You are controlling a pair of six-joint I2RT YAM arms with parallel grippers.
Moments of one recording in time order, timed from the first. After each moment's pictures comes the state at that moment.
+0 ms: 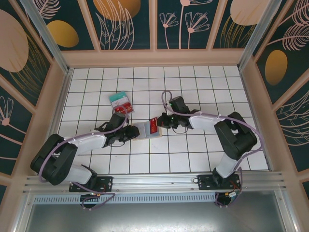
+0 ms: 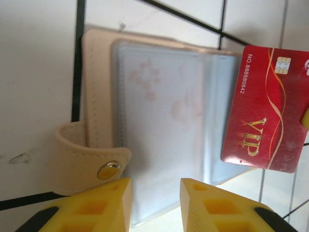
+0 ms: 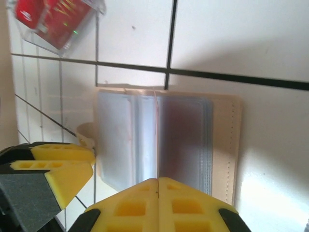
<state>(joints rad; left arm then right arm) -0.55 1.40 0.53 -0.01 0.27 -0.88 0.61 1.68 0.88 -0.07 -0.49 0.70</state>
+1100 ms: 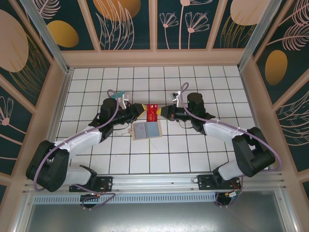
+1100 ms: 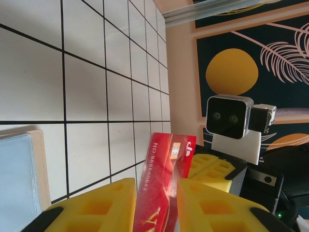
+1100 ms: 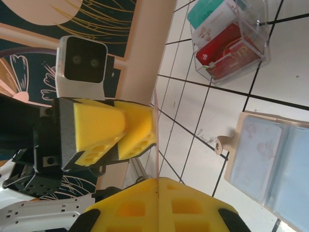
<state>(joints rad) -0.48 1.33 0.63 0.38 0.54 -1.18 0.50 1.45 0.71 0.41 -0.84 0.95</state>
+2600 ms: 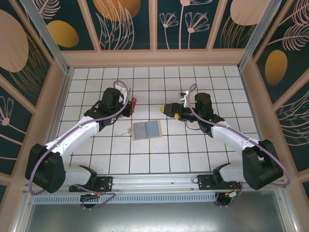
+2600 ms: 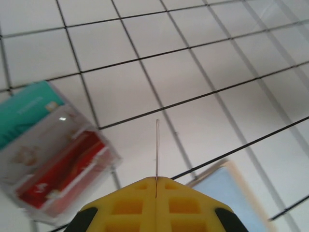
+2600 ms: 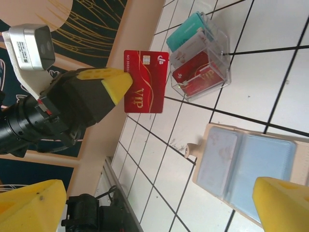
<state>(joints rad) -0.48 1.32 0.92 -0.27 0.03 -0.15 0.43 1.28 0.68 0.20 -0.76 0.76</state>
